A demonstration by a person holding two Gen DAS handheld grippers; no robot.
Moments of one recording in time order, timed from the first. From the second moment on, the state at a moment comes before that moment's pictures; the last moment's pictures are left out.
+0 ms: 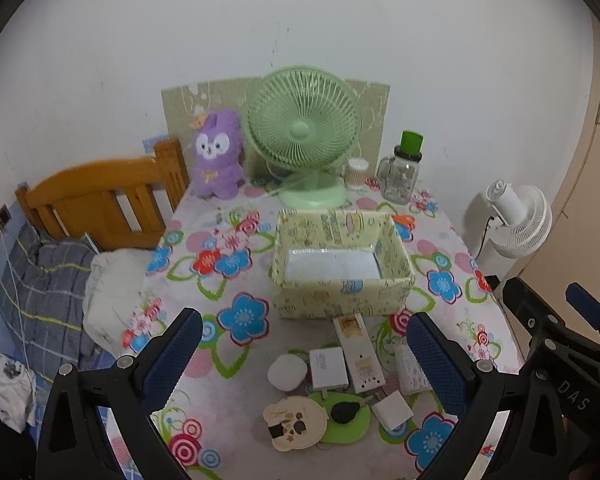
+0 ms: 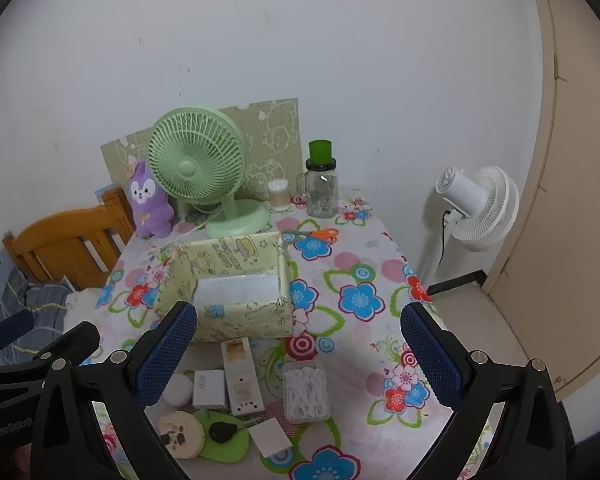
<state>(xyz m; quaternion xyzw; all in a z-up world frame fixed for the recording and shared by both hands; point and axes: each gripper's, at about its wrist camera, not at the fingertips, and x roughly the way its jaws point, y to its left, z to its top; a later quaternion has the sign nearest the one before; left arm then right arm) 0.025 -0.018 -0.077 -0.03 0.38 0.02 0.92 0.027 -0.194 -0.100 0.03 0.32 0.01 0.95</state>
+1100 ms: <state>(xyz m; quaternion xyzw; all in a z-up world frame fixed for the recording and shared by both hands) 0.068 0.006 -0.218 0.00 0.46 0.04 0.89 0.075 -0.158 -0.238 -0.04 0.41 0.07 0.91</state>
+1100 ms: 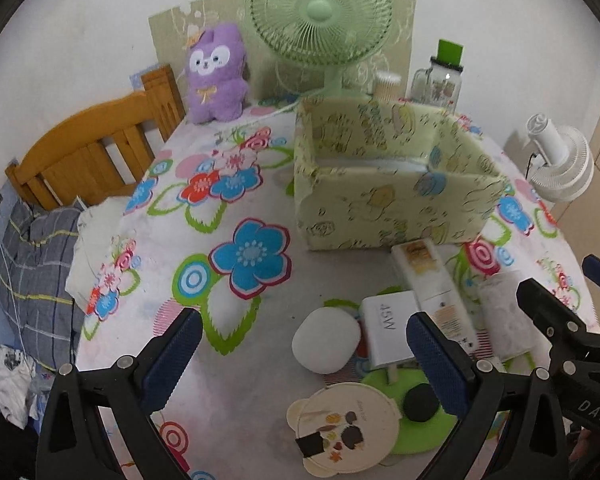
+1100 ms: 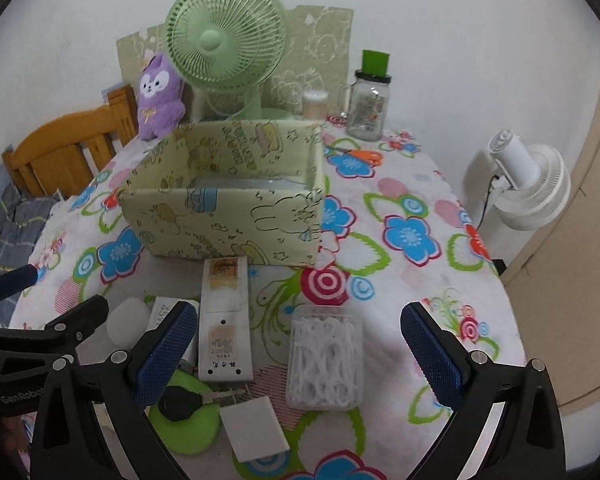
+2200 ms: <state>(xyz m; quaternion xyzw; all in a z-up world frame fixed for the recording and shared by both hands) 0.102 0.019 -0.272 0.05 0.51 -0.01 0.86 0.118 -0.115 -0.293 -0.08 0.48 0.09 0.87</state>
